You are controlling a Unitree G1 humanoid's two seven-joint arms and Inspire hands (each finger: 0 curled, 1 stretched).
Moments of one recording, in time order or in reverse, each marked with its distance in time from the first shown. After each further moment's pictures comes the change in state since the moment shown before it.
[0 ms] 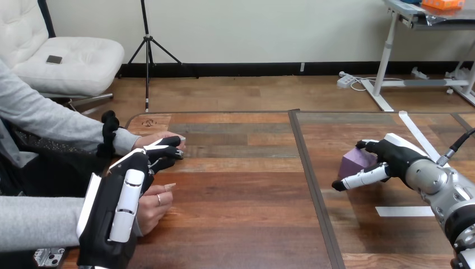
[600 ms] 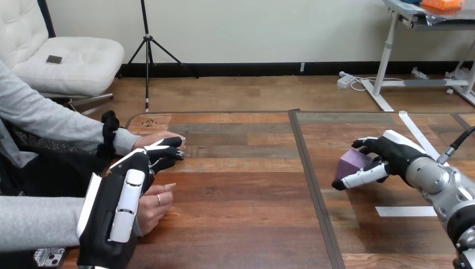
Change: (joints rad) left arm 0.000 0.000 0.000 0.000 0.001 -0.001 -0.002; right arm 0.001 -0.009 -0.001 0.000 0.003 -0.049 0.000
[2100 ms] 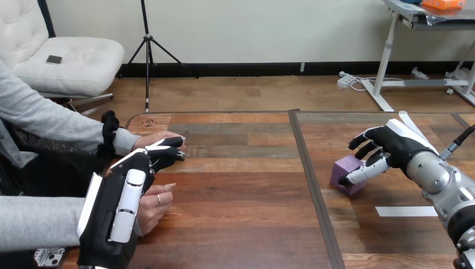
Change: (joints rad) left arm 0.000 0.000 0.000 0.001 -0.001 -0.005 -0.007; right arm 0.001 -0.002 -0.004 -0.003 0.000 -0.042 -0.095
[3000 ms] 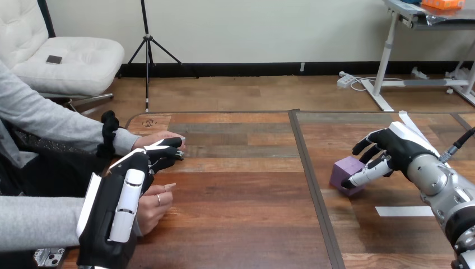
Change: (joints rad) left arm 0.000 0.001 0.001 0.000 -0.001 0.006 0.004; right arm 0.005 0.009 0.011 0.000 -0.017 0.044 -0.034
